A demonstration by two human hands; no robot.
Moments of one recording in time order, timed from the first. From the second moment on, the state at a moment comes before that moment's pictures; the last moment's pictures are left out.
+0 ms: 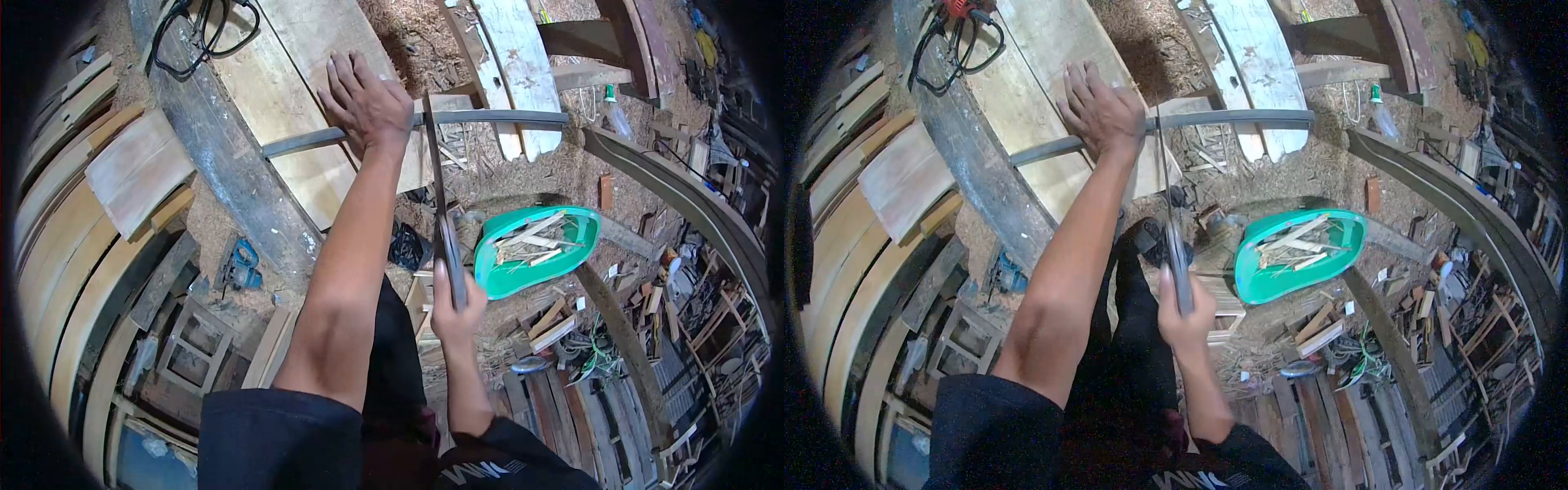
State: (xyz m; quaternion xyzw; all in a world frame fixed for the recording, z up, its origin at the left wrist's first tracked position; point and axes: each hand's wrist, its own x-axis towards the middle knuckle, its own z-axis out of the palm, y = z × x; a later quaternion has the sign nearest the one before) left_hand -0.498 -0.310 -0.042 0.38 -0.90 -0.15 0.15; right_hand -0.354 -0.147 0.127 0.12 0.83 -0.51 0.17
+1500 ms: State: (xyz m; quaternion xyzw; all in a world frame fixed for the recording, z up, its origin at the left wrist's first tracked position) left_hand -0.494 -0.309 -0.052 0.33 -0.90 -0.17 0.21; right_hand -0.396 -0.122 0.032 0.19 0.46 -0.82 0.29
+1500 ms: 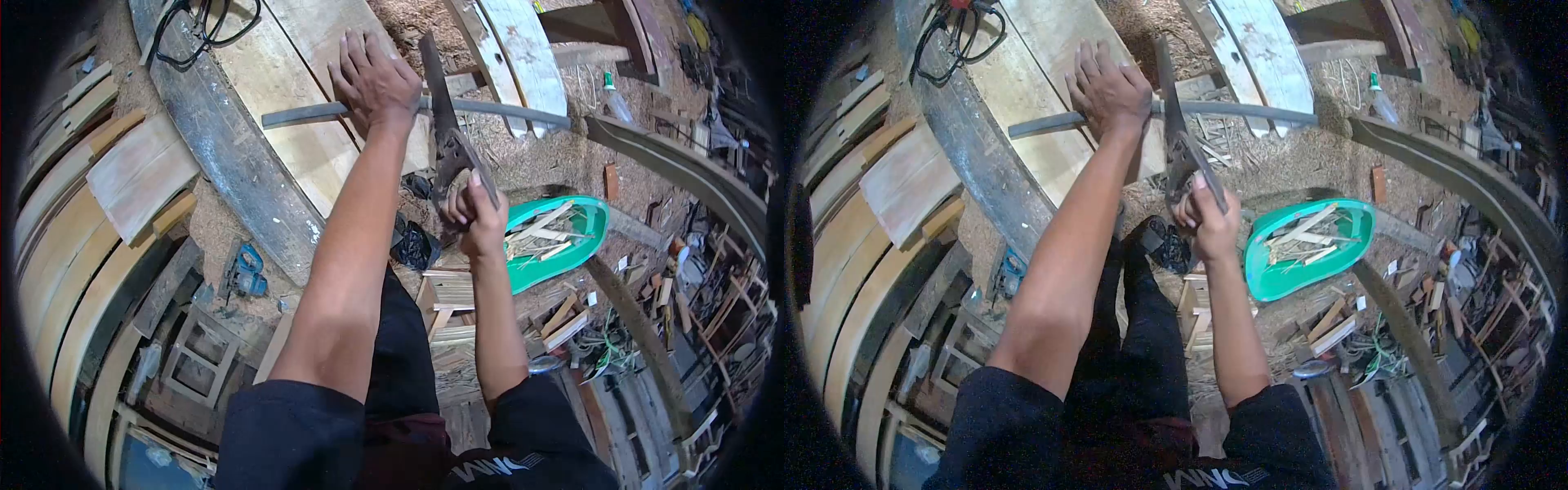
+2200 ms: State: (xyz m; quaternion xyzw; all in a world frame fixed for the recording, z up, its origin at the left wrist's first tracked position) left_hand -0.479 -0.309 -0.046 0.40 -0.89 -0.15 0.14; right_hand -0.338 -0.171 0.029 0.10 0.79 -0.58 0.15
